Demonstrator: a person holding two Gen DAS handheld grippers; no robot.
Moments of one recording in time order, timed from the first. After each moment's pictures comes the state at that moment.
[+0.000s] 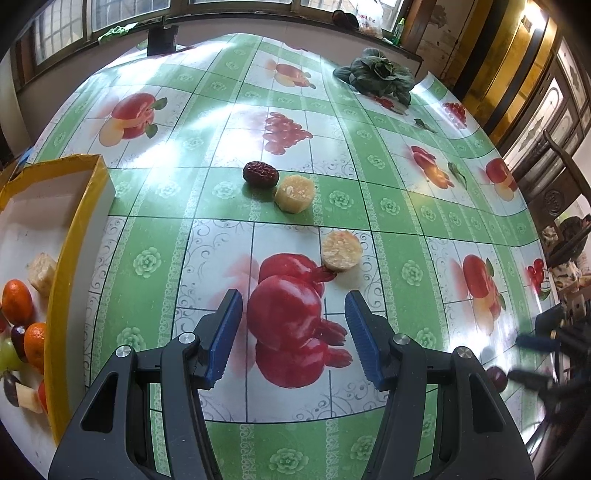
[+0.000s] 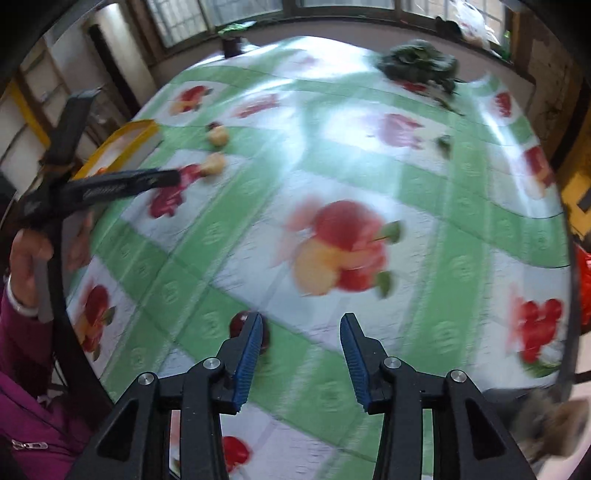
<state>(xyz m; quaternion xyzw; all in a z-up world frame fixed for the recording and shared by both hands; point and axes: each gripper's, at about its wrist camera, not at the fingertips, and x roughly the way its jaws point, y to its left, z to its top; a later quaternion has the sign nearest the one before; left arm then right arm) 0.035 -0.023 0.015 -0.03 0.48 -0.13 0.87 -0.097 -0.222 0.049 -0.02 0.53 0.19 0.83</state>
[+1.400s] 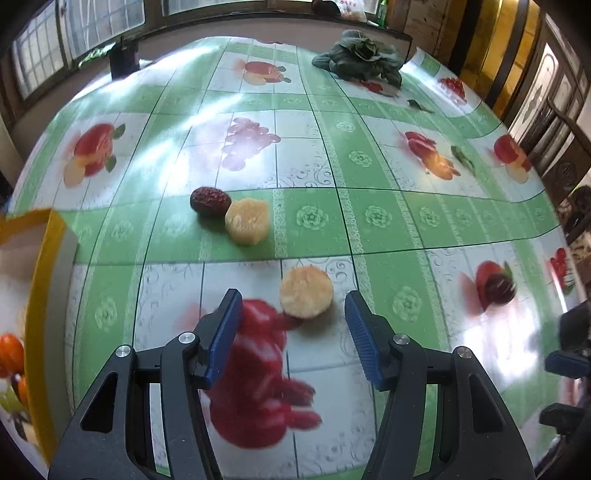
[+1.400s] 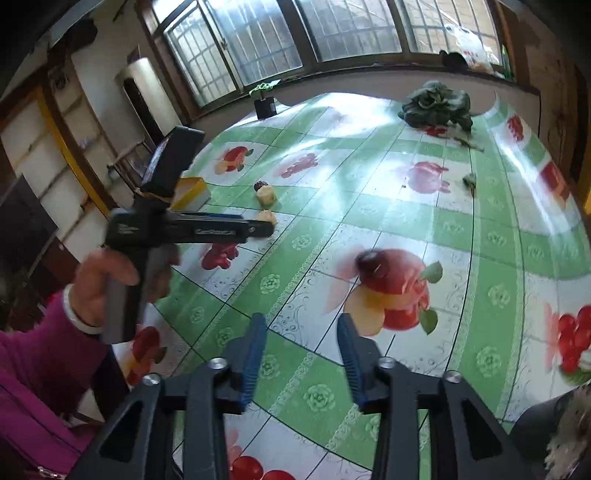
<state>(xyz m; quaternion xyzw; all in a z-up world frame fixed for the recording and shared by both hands) 0.069 -0.073 0.003 0.04 0.48 -0.12 0.87 -0.109 -0.235 0.056 0.06 0.43 0.24 0.87</state>
